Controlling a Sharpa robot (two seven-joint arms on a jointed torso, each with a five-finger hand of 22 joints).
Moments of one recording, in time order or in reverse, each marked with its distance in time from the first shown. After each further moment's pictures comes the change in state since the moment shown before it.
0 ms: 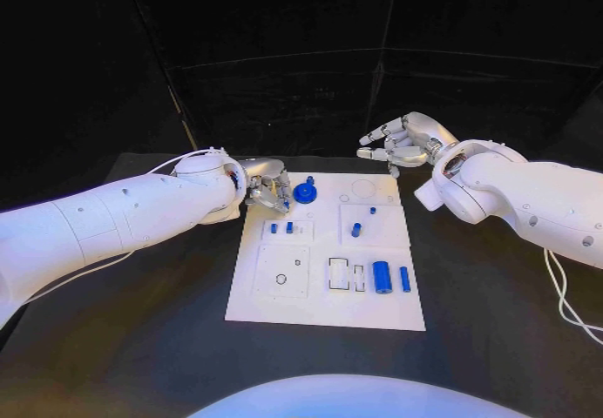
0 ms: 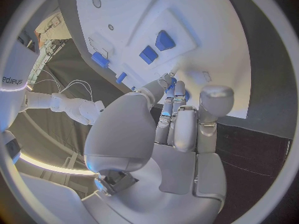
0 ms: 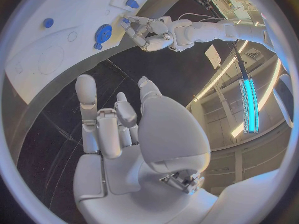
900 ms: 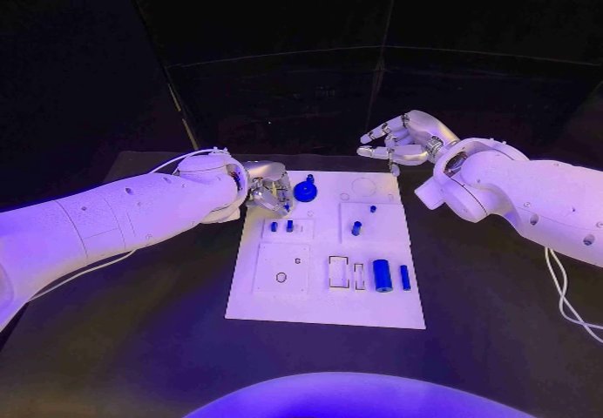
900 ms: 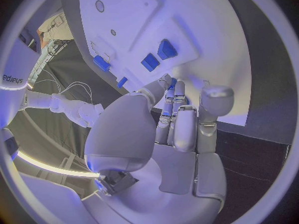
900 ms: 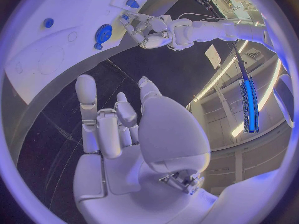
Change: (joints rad) left arm -0.004 0.007 -0.001 -0.006 0.001 0.045 -0.008; left_hand -0.004 -0.004 0.000 0.000 0.000 0.000 0.000 -0.006 -0.001 0.000 0.000 -0.008 0.000 0.000 0.000 0.000 -0.003 0.000 0.000 0.000 -0.001 0.003; right arm 0.000 0.000 0.000 0.000 0.000 0.001 0.000; right_hand 0.000 0.000 0.000 0.000 0.000 0.000 0.000 0.000 0.000 0.000 0.000 0.000 0.000 0.000 0.000 0.000 0.000 0.000 0.000 0.000 0.000 0.000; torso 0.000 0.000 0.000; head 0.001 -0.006
